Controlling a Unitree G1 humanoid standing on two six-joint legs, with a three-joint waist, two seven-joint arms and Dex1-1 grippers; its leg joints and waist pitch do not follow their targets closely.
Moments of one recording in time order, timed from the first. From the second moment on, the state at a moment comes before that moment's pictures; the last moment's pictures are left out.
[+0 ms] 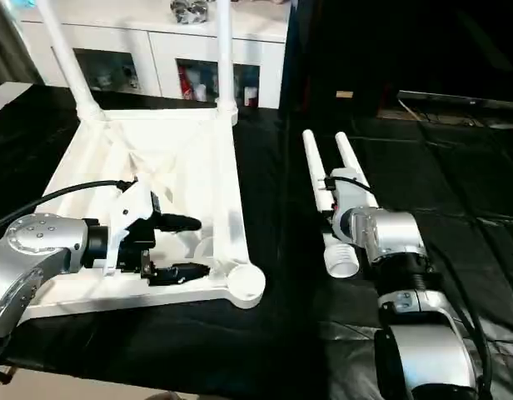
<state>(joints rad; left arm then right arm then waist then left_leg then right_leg) -0.37 0.63 -0.22 -0.24 -0.34 0.65 -1.00 -0.71 -0.31 -0.07 0.64 0.12 0.84 0.29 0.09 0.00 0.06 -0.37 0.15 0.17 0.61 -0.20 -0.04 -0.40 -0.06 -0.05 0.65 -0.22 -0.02</state>
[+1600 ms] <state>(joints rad) -0.90 -0.01 0.24 0.20 -0.72 0.83 -0.42 -0.50 -0.10 -0.32 -0.01 0.82 0.79 0.69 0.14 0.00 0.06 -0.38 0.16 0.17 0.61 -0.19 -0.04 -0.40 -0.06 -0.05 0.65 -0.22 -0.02</state>
